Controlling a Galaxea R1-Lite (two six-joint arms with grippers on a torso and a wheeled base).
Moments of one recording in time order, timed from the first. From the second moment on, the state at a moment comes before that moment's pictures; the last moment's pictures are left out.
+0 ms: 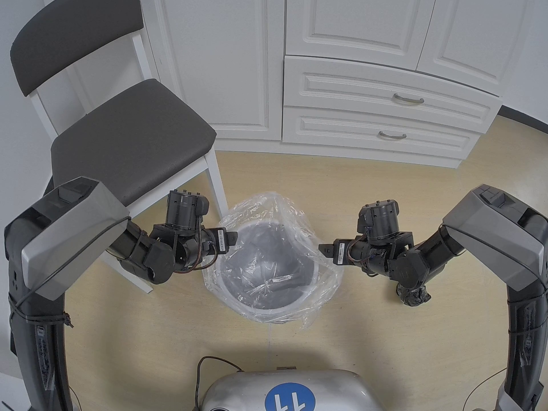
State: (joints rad) left arm -0.37 2.30 -1.20 -0.57 0.15 -0.29; right arm 0.44 2.33 -1.20 -0.61 -0.13 0.31
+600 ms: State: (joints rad) left arm -0.33 2.44 -1.42 -0.57 0.26 -0.41; right arm 0.38 2.48 -1.36 -0.65 -0.12 0.44
